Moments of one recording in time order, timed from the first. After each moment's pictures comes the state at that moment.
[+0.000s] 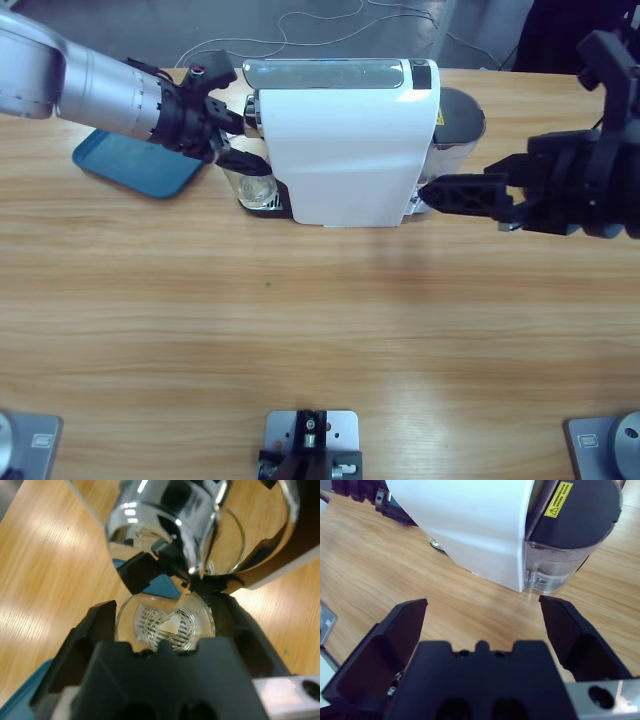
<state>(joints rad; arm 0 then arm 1) -0.61 1.86 -1.11 0.09 -0.37 0.56 0.85 1.32 -0.81 0.17 -0.09 0.42</state>
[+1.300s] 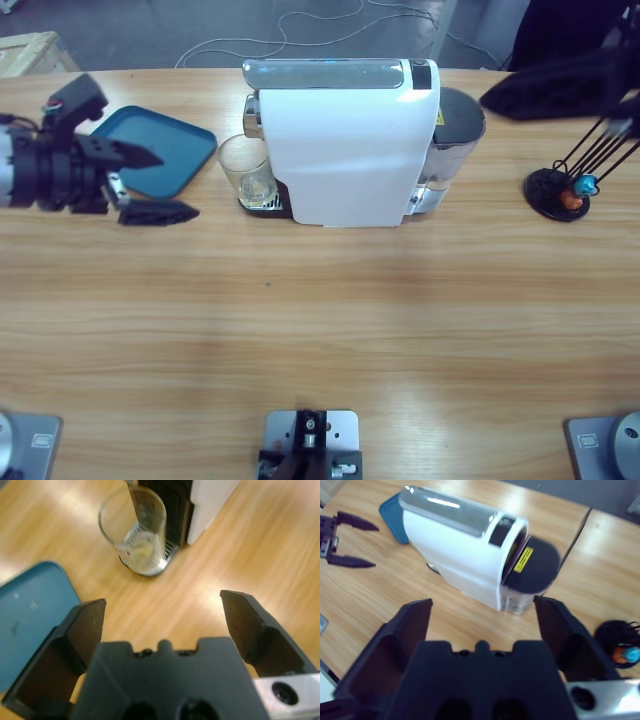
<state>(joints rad) -0.62 1.43 -0.77 0.14 -0.25 0.31 0.85 1.28 -1.15 0.52 -0.19 0.28</state>
